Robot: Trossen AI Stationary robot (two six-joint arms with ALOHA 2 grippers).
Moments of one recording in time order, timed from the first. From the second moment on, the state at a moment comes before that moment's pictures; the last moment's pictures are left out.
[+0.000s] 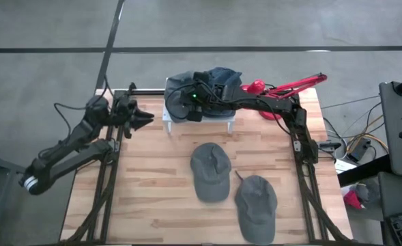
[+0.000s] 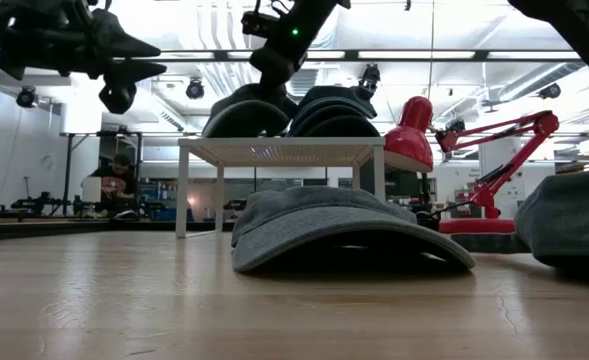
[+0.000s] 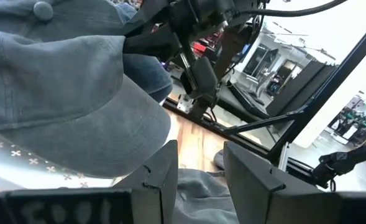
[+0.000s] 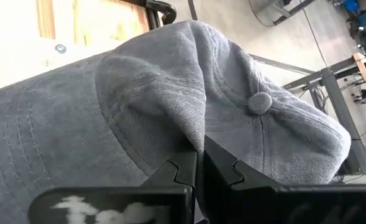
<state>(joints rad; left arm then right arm) 0.85 0.44 0.39 0.00 0.78 -0.38 -0.22 2.09 2.10 -0.72 0.45 -0.39</state>
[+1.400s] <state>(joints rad) 0.85 0.41 0.39 0.01 0.79 -0.39 -0.20 2.09 2.10 -0.71 0.50 -0.26</state>
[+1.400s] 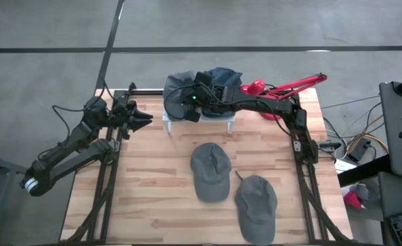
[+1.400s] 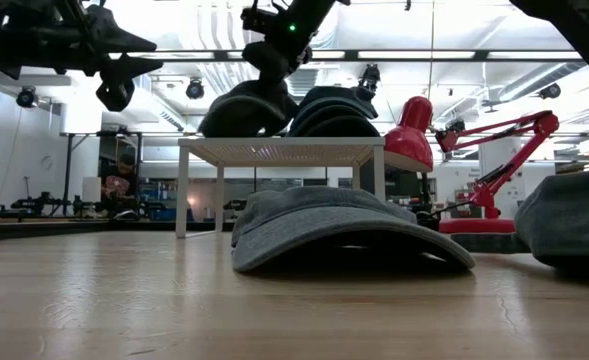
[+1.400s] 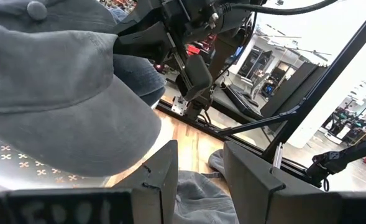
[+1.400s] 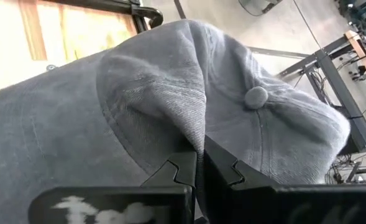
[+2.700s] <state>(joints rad) 0.85 0.41 0.39 0.01 0.82 -0.42 -0.21 2.09 2.10 -0.77 0.50 -0.26</state>
